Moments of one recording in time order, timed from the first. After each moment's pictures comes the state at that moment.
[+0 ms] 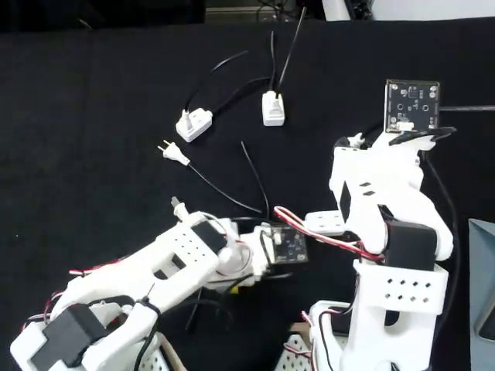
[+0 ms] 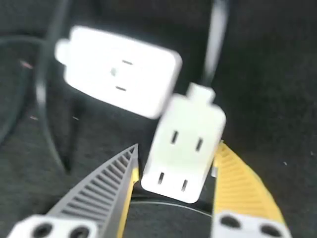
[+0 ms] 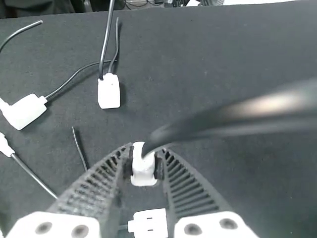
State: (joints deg) left arm 41.2 -18.7 54.8 48.7 -40.4; right arm 6.2 -53.5 32.1 67.7 1.5
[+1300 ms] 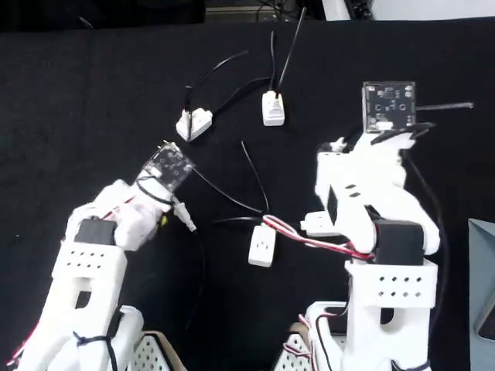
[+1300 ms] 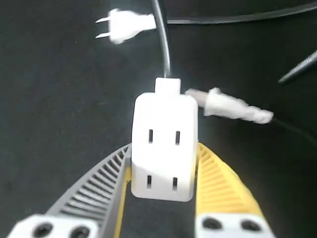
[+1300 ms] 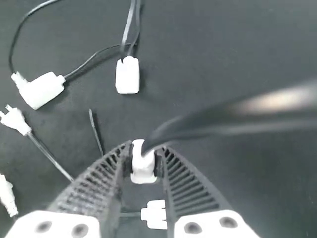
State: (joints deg) left arm -1.4 -49.1 67.1 45.1 -39.2; right arm 0.5 -53.5 34.4 67.7 1.5
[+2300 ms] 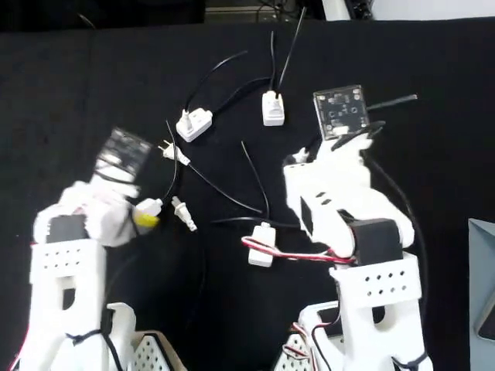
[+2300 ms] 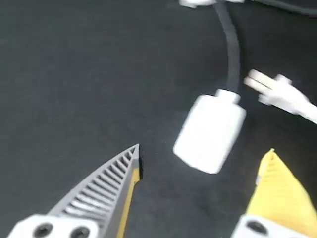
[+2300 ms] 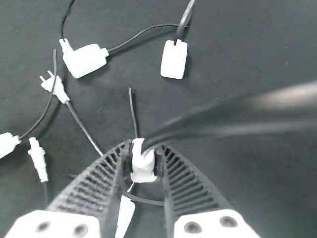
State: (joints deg) left arm -15.3 -49.7 57.3 56.0 -32.9; right arm -10.1 -53.5 37.7 67.7 1.5
